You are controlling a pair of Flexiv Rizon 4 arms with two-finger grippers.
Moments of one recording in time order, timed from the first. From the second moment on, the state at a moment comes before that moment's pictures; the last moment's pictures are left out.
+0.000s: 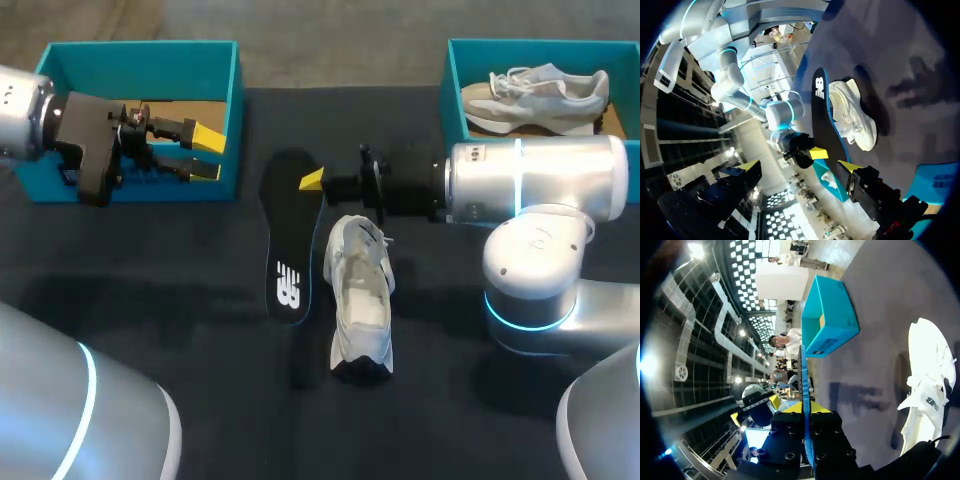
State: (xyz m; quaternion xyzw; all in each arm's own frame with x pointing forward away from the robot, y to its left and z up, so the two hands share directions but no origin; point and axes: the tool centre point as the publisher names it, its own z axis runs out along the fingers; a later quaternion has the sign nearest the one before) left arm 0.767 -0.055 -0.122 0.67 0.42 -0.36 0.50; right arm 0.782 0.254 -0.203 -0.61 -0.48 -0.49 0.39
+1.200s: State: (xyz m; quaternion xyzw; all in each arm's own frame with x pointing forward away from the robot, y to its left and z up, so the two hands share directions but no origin) left arm 0.783 -0.075 -0.186 0.57 0.41 -0.46 0.54; right arm 0.782 0.254 -0.203 -0.61 -0.48 -0.49 0.39
